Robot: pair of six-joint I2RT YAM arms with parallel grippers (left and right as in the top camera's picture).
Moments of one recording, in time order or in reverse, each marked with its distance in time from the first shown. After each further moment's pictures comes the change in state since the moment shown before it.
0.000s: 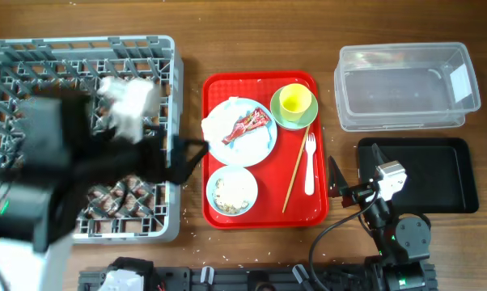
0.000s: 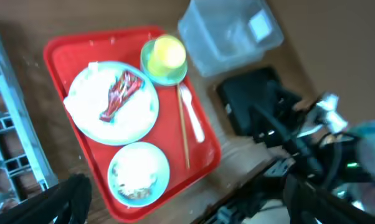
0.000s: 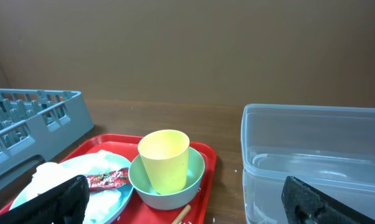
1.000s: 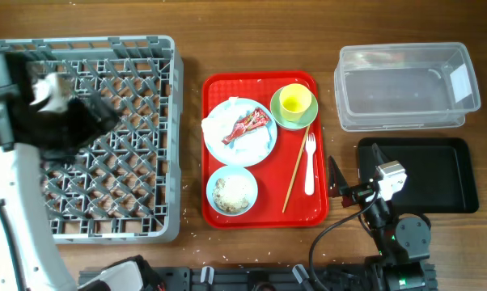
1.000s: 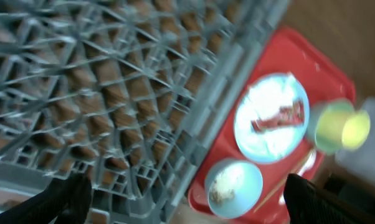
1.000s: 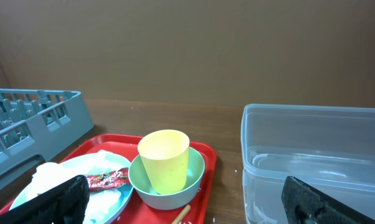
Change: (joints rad) left arm 0.472 0.280 0.018 -0.155 -0.306 -0.190; right arm 0.000 0.000 0.000 0.000 0.000 0.000
